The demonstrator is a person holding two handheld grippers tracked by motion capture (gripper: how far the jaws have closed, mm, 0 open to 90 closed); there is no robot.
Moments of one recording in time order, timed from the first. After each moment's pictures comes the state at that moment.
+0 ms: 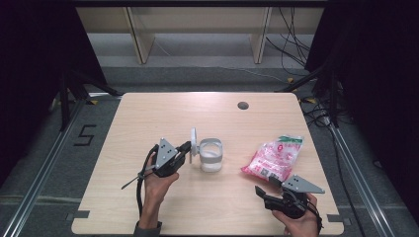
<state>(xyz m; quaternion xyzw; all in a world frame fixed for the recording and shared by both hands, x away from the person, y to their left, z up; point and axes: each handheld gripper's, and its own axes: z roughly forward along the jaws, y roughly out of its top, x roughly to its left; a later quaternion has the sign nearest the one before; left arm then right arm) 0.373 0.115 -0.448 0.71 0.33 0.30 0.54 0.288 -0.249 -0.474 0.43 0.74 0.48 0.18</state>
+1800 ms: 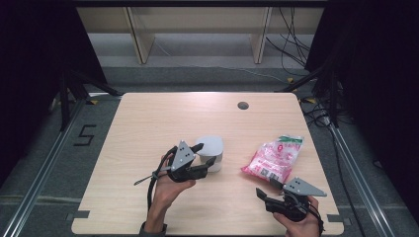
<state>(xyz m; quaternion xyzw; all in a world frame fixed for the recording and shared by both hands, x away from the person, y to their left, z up) 0.360 0.077 -0.433 0.75 0.28 0.29 0.53 0.282 -0.251 -0.474 0.44 0.74 0.48 0.18</state>
